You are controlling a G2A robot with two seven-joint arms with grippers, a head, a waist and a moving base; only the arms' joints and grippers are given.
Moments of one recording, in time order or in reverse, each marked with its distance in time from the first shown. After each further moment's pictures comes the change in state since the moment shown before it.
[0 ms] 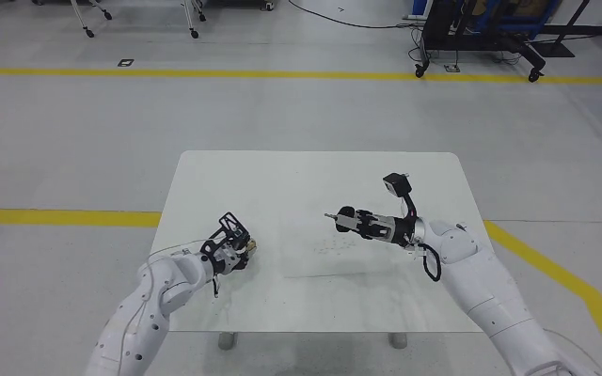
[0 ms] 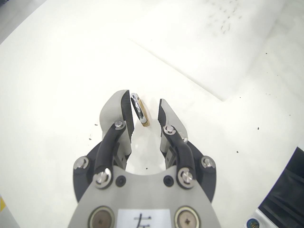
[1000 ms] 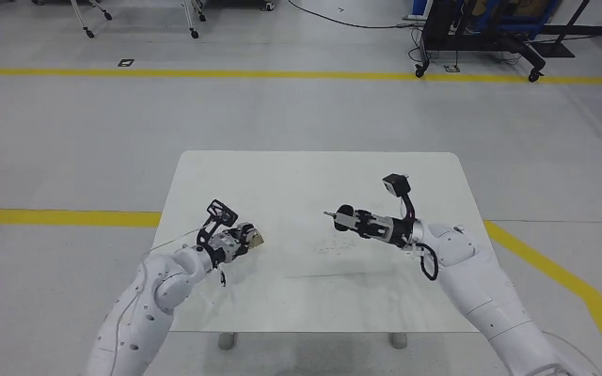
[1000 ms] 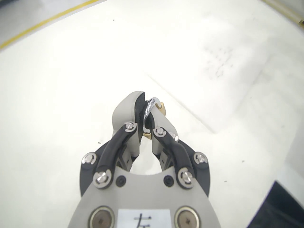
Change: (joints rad) left arm -0.054 -0.019 -0.021 0.087 -0.377 0.068 0.018; right arm -0.013 -0.009 -0.013 0.000 -0.033 0.048 -0.094
